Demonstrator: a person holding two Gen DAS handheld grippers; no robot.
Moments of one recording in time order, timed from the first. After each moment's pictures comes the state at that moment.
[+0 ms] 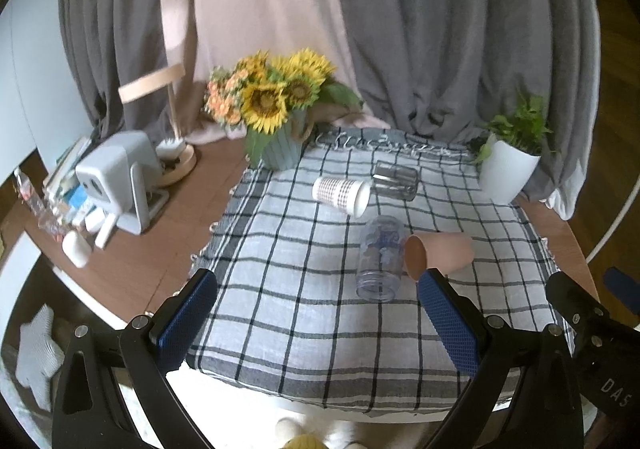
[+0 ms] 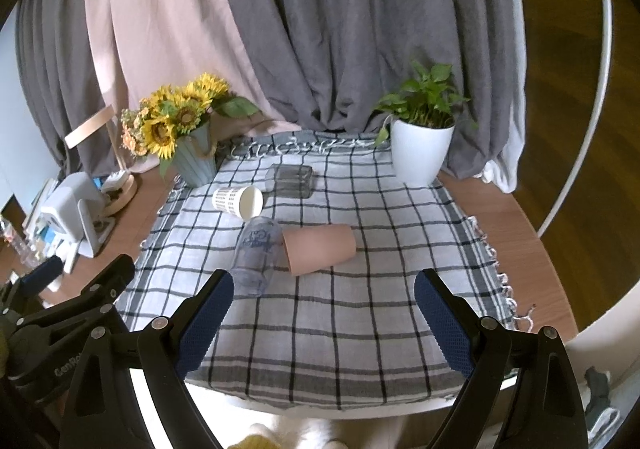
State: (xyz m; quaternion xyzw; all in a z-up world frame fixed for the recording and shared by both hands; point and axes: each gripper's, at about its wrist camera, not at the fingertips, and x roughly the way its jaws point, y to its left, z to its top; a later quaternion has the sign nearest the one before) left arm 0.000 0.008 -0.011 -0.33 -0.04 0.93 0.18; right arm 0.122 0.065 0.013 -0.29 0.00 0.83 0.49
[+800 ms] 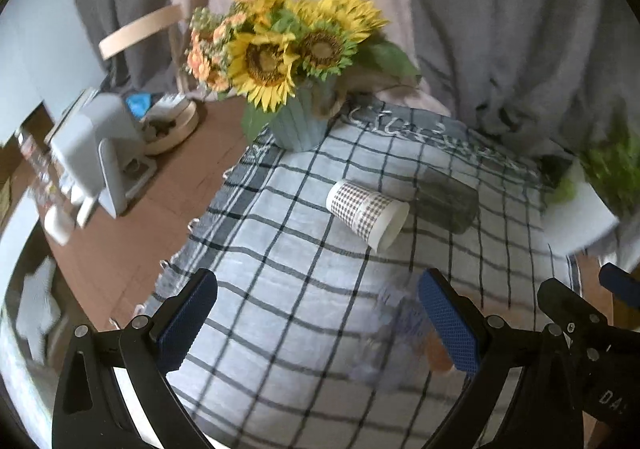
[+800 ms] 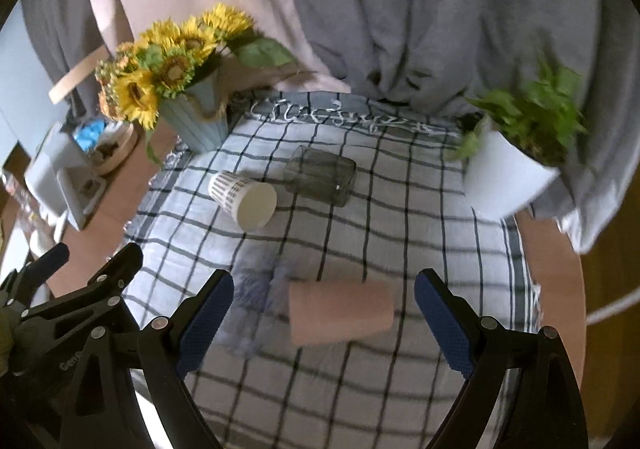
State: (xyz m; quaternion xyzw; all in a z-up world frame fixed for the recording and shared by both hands) left arm -0.120 0.113 -0.014 -0.39 -0.05 0.87 0.29; right arm -0.010 0.231 0.031 -0.41 0.00 0.82 0.40
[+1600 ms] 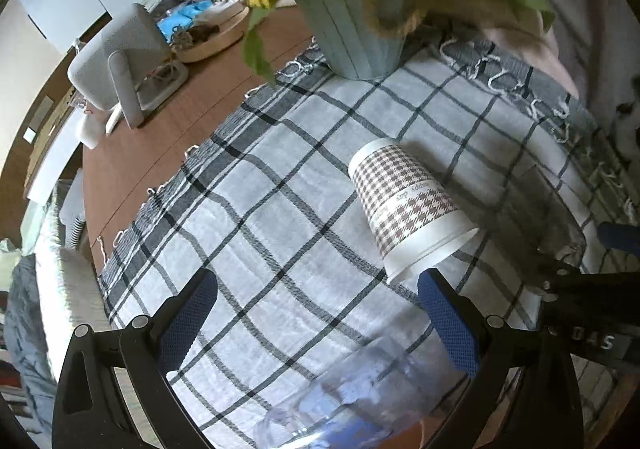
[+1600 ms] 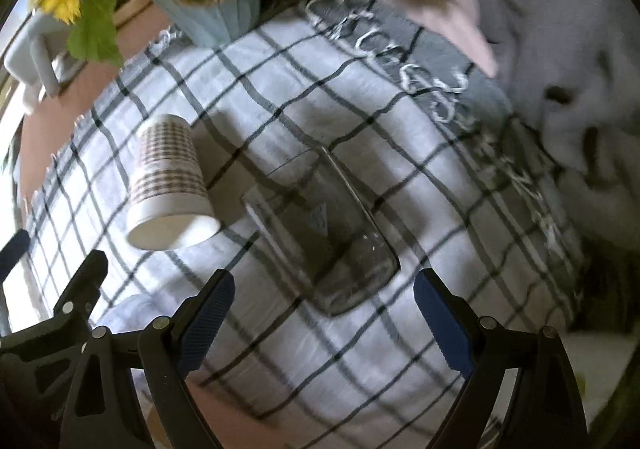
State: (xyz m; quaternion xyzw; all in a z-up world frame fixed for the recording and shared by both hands) left arm -0.184 0.240 -0.064 -0.55 -0.03 0.83 0.10; right arm -0.167 0.423 -0.039 -0.65 -0.11 0.72 0.21
